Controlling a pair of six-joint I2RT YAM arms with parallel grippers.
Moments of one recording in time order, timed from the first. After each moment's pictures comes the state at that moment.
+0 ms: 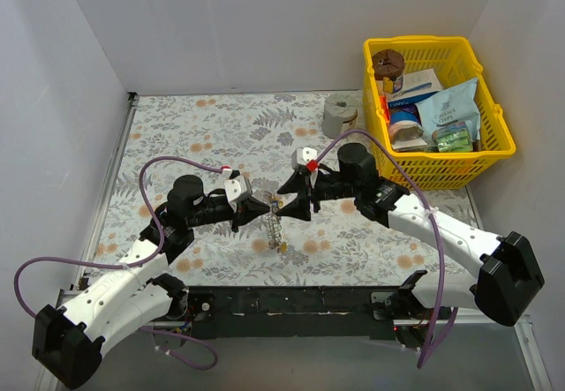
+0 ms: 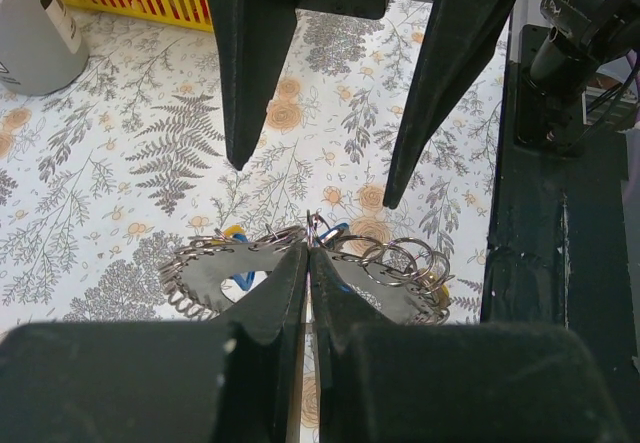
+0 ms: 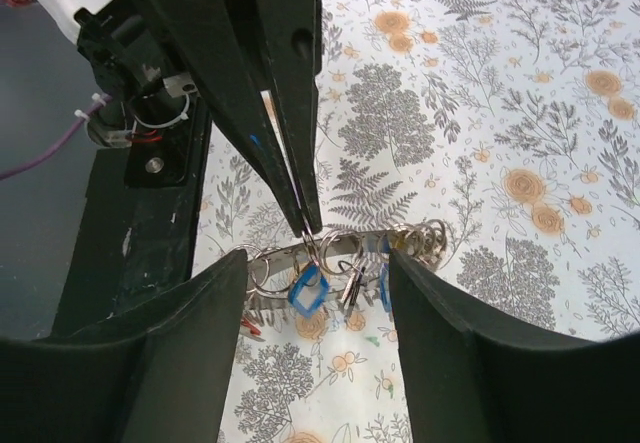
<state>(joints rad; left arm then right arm) -0.57 0.81 0.56 0.03 0.70 0.15 0.78 1.24 0.88 0.06 -0.79 -0.15</state>
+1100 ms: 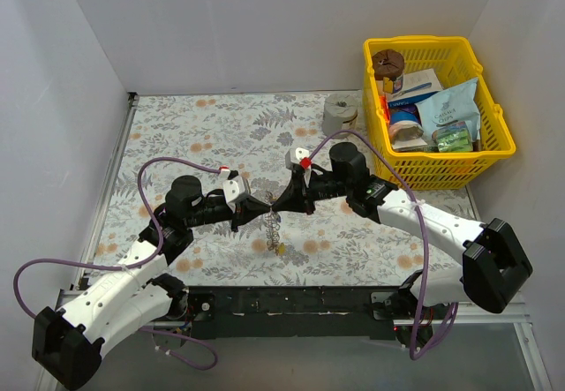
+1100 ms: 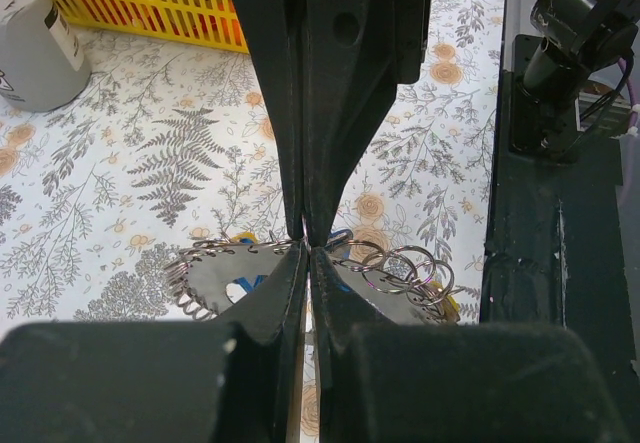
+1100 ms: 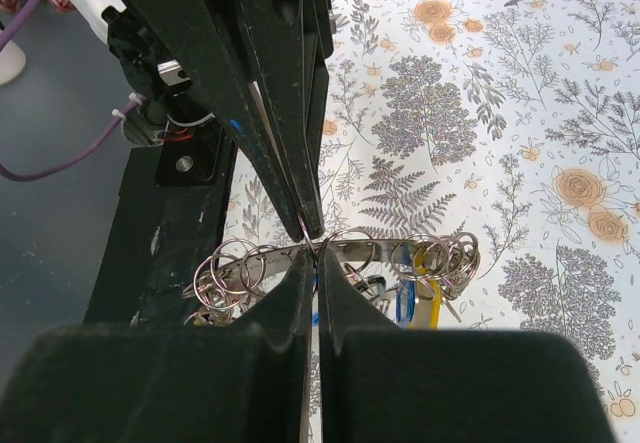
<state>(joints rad) -0.57 0.80 0.56 0.05 0.71 0.15 0.78 1.33 0.88 0.15 -0.89 -0.09</state>
